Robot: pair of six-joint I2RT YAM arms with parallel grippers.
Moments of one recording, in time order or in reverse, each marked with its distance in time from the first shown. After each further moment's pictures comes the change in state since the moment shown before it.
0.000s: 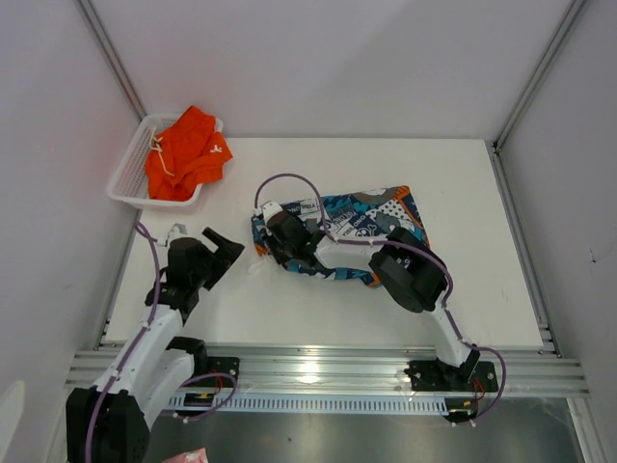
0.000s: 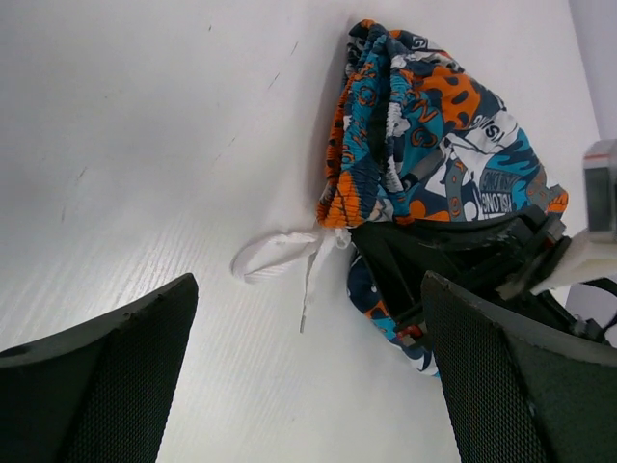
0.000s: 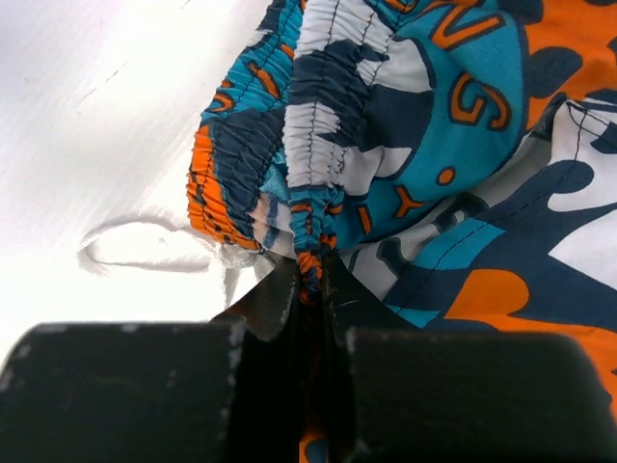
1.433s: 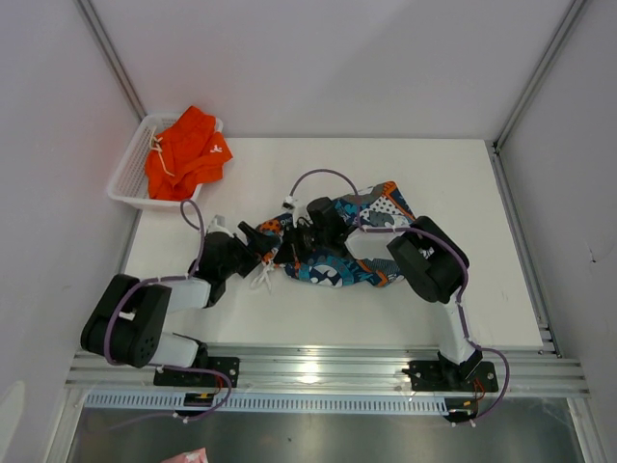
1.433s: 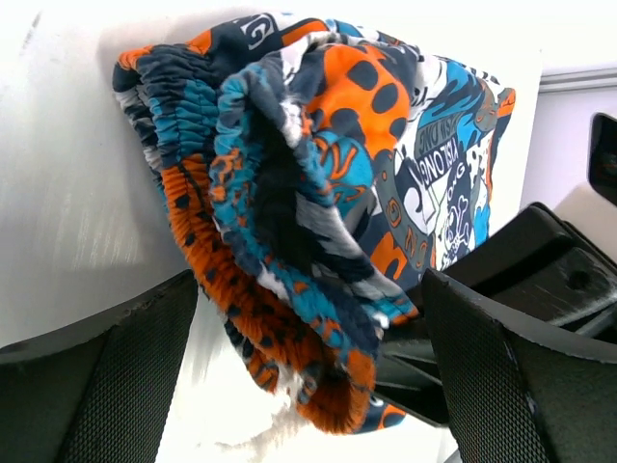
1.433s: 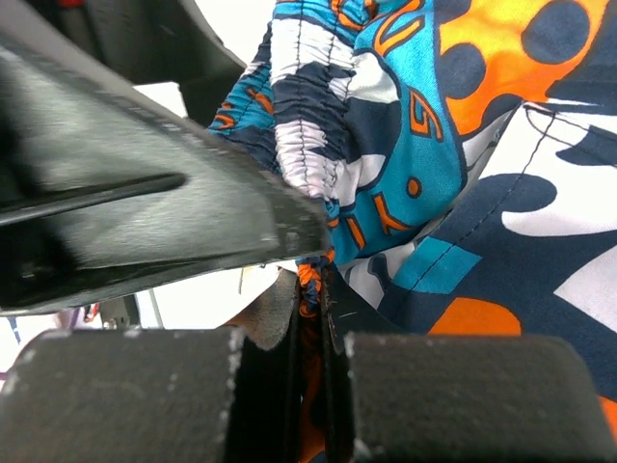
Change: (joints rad) left arm -0.167 0.607 -0.070 0.784 0.138 -0.093; right arm -0.193 -0.092 -0.250 0.302 -0.749 0.269
